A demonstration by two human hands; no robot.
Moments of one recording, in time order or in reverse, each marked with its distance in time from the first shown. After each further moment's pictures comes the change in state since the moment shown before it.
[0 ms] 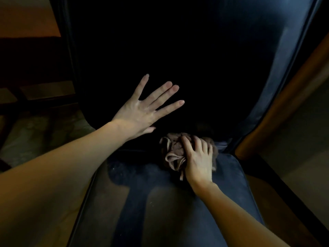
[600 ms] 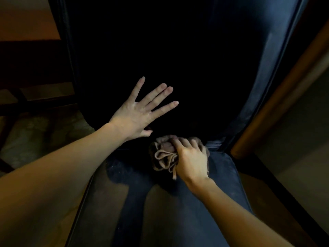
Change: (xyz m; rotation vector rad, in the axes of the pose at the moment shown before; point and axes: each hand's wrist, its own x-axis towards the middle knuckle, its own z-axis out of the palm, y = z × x) left_hand -0.002 -0.001 -0.012 -0.079 -0.024 -0.024; right_hand 0.002 -0.018 -0.034 -0.096 -0.210 -0.065
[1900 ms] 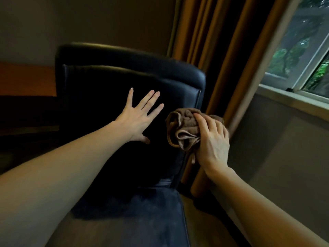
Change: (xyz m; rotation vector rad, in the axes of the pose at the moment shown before) left_hand 0.147 -0.068 -0.165 -0.283 -0.358 -0.169; right_hand -0.030 0.112 -0.284 -0.032 0.600 -0.033
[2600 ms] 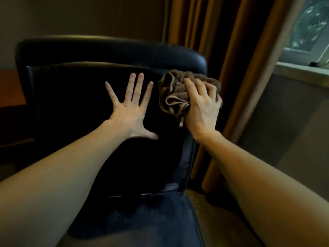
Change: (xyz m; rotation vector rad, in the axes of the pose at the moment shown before) left_hand 0.066 -0.009 0.031 -0.259 -0.056 -0.207; right_hand 0.111 0.012 0.091 -0.008 0.151 0.098
